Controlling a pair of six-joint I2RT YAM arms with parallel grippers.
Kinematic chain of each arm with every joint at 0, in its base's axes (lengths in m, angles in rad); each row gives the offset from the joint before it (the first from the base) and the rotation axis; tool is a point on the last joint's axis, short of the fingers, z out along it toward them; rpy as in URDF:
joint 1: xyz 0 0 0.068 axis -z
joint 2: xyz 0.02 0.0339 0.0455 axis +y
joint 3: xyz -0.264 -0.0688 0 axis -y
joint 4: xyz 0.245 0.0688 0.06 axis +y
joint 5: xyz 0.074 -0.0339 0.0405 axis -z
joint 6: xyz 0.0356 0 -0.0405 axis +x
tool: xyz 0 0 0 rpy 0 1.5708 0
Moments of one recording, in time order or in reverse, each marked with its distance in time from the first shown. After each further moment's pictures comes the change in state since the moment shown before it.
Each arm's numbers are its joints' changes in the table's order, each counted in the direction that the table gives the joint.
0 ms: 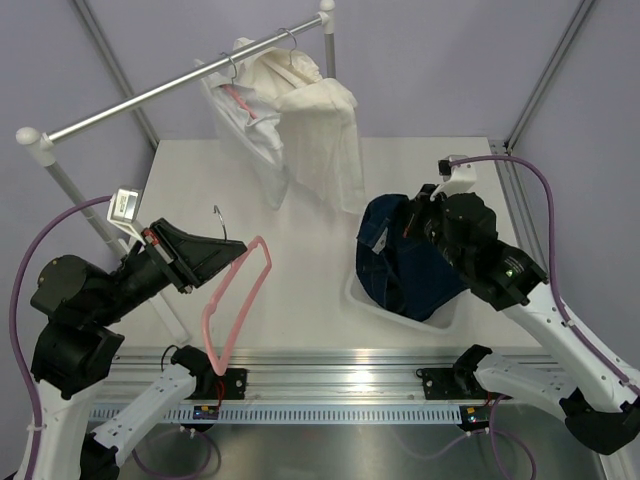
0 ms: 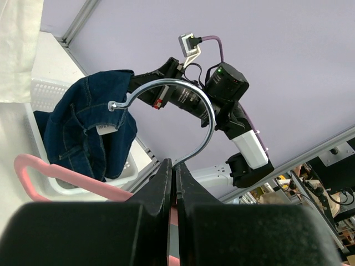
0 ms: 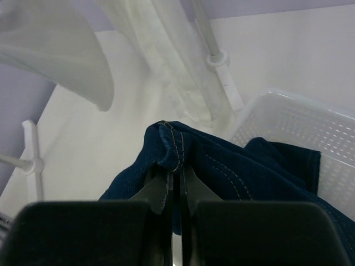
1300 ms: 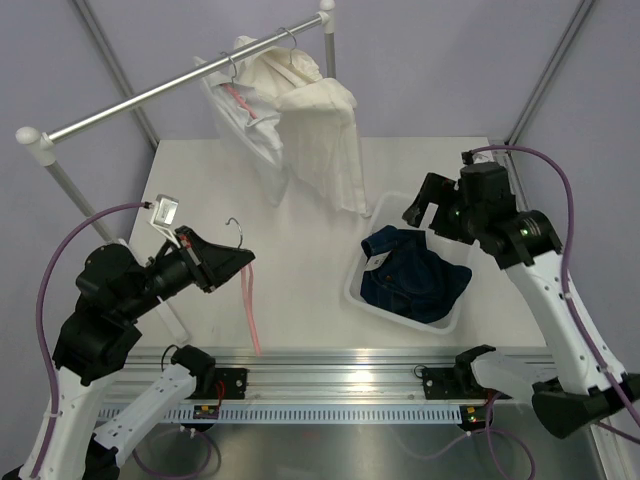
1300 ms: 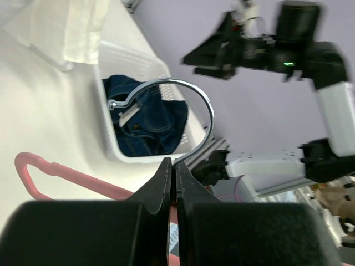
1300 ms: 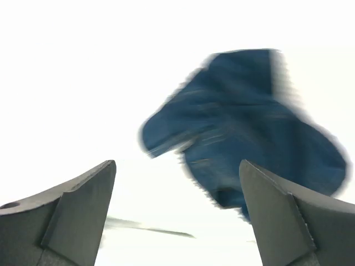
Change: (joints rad) left arm 0.000 -0.014 -0.126 0.132 -0.079 0.192; right arm 0.333 0.204 0.196 0.515 -0.179 0.149
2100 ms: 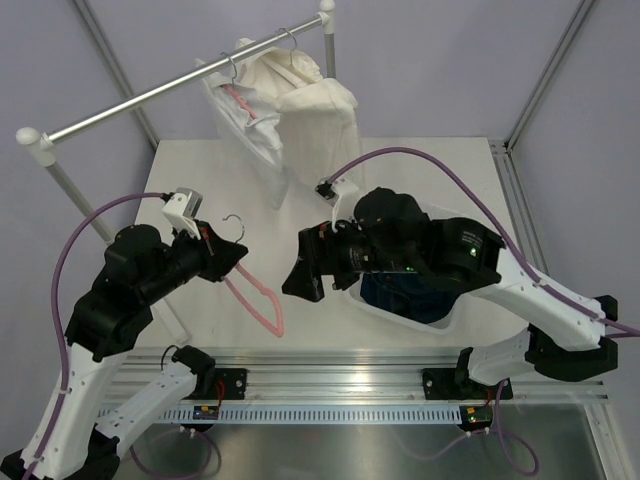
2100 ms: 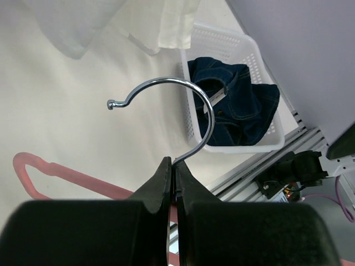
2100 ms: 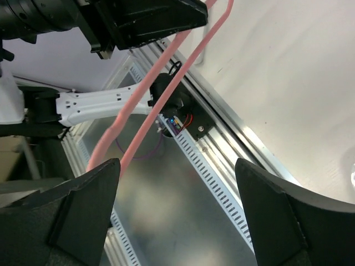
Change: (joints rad) left arm 0.000 0.100 0.027 0.153 -0.192 0.294; right arm -0.819 0.195 0.426 -0.080 -0.183 0.079
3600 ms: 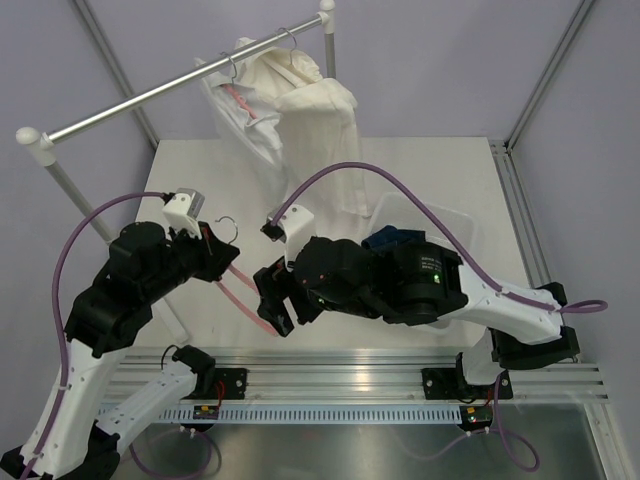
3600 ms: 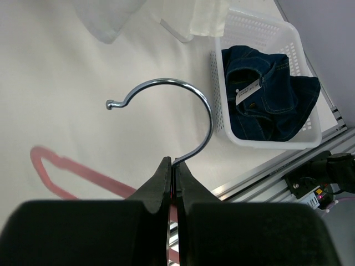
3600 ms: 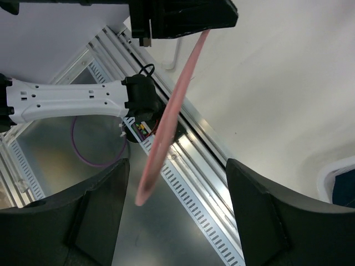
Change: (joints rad) left arm 0.000 0.031 0.028 0.096 -0.101 0.065; right arm -0.323 0.260 0.371 0.226 0.434 -0.108
